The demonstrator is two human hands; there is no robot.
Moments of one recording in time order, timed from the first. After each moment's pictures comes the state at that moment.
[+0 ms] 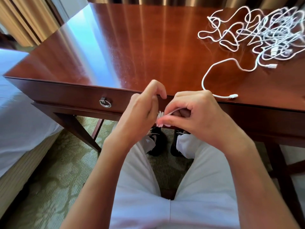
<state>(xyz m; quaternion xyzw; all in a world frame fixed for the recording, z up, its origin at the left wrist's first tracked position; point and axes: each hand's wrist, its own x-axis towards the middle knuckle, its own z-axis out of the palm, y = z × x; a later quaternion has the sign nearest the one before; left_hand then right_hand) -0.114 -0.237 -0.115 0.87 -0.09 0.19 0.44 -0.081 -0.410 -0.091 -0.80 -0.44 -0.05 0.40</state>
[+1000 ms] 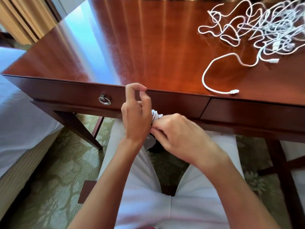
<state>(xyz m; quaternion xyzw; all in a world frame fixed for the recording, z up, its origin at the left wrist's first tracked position) -0.103 -0.251 -0.160 0.78 0.07 0.36 0.51 -0.116 -0.385 -0.124 -0.89 -0.37 0.02 0.27</state>
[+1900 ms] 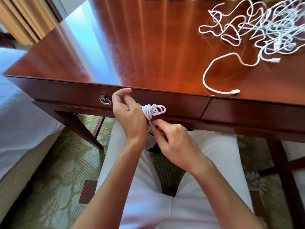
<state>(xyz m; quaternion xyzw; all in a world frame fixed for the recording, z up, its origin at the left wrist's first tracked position) -0.091 -0.250 -0.169 0.59 0.24 0.41 0.66 -0.122 -0.383 -0.174 -0.84 -0.31 0.04 0.44</state>
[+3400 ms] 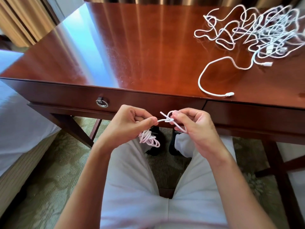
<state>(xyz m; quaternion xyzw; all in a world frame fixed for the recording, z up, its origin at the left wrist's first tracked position) -0.126 -0.212 -0.139 0.80 0.00 -0.03 0.60 -0.092 -0.415 -0.154 -0.67 -0.02 0.13 0.73</state>
